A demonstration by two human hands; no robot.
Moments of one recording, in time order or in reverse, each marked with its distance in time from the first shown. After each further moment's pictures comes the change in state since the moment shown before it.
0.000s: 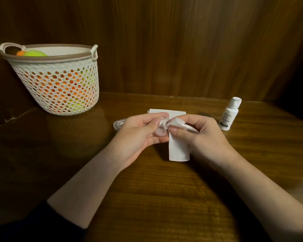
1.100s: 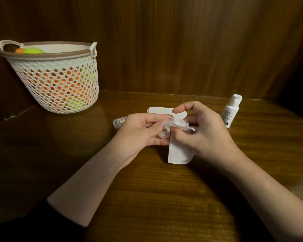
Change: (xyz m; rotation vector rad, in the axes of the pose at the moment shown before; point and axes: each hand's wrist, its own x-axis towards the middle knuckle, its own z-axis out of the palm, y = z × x) left_hand -0.006 0.001 0.002 0.132 -0.040 0.054; right_hand -0.004 -0.016 0.002 -0.412 0.134 -0.154
